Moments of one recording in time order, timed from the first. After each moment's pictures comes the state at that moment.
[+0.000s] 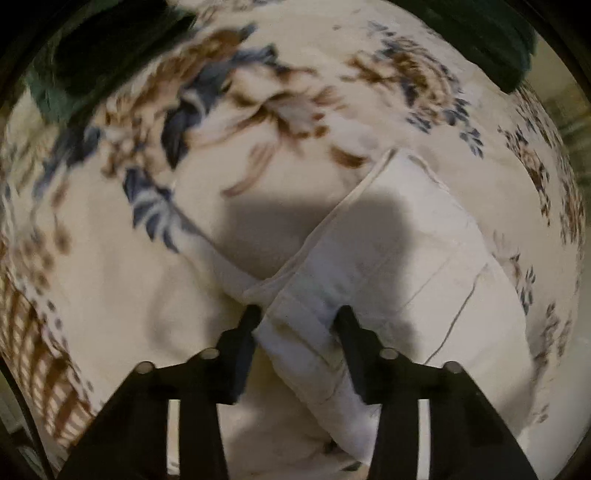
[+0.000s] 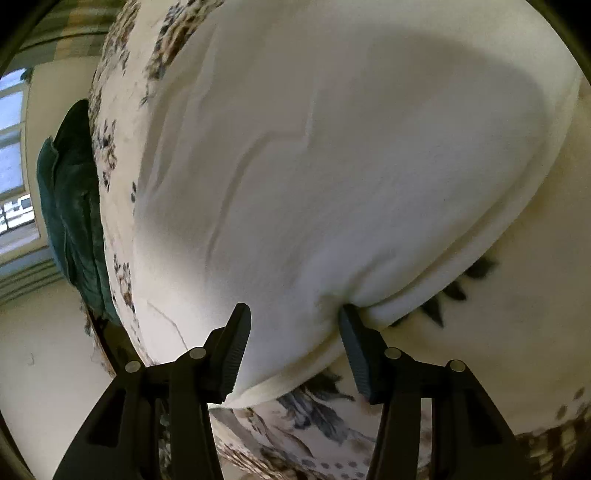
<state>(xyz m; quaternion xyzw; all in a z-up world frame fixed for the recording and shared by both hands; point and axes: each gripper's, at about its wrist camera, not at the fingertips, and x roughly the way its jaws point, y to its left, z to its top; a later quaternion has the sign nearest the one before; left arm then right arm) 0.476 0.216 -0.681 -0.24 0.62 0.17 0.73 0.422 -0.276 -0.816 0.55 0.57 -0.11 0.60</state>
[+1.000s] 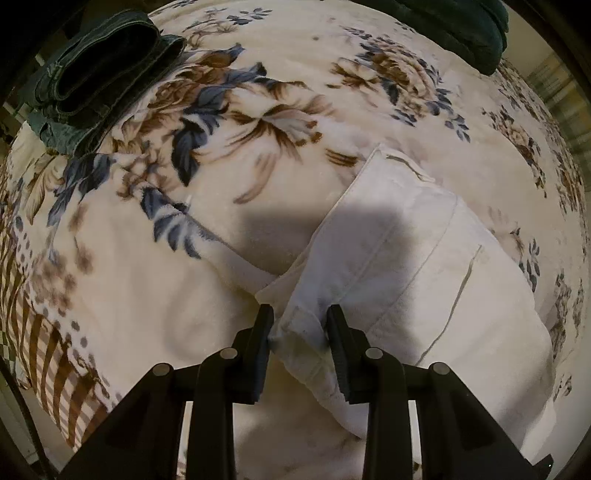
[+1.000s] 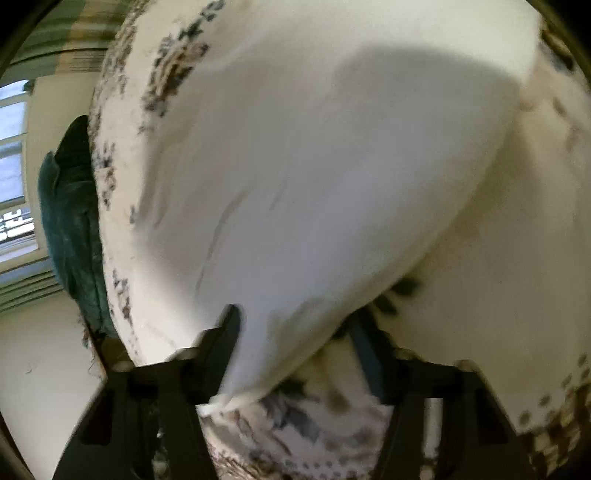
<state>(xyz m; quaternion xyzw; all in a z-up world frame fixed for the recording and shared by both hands) 0.468 0.219 -0.670 -0.20 0.62 0.15 0.74 0.407 -0.316 -0.805 0.53 0.57 -0.14 0.62</state>
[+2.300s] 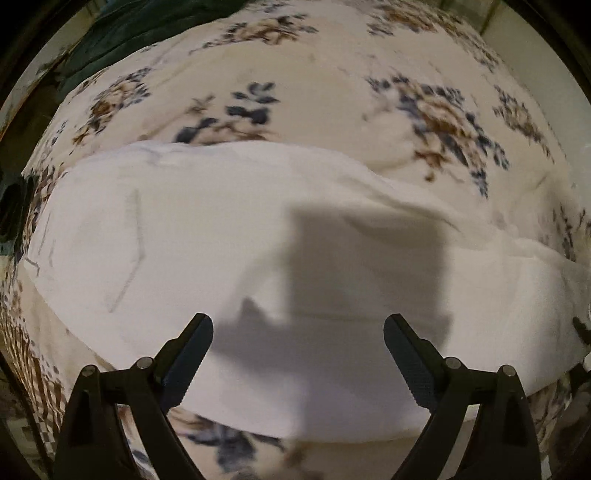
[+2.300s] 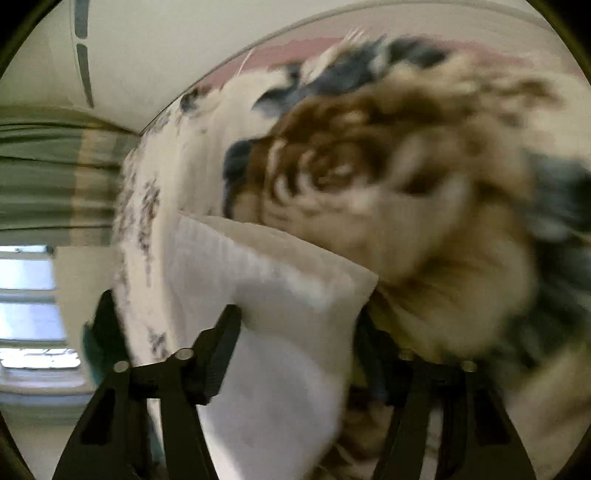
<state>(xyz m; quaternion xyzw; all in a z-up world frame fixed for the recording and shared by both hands) 0.451 -0.167 -0.660 0.01 0.63 0.01 0.78 0.327 -0.686 -0.818 0.62 0.35 -0.21 0.68</state>
